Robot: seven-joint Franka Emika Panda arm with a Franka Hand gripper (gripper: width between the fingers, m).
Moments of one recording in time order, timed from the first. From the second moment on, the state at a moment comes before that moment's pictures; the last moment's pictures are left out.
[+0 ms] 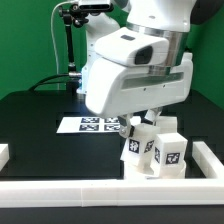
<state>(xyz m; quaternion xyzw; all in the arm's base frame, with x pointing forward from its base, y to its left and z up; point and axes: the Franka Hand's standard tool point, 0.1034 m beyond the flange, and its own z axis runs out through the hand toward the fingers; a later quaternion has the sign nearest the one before) 0.603 0.019 0.076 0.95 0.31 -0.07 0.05</state>
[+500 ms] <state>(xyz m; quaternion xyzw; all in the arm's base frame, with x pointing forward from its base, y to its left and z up) 0.603 0.021 0.076 0.99 0.11 -0.06 0.04</state>
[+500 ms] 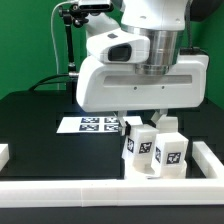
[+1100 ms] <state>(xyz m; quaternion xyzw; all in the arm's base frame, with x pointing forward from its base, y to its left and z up) 0.603 0.021 0.076 1.00 -0.07 -0.05 0.02</state>
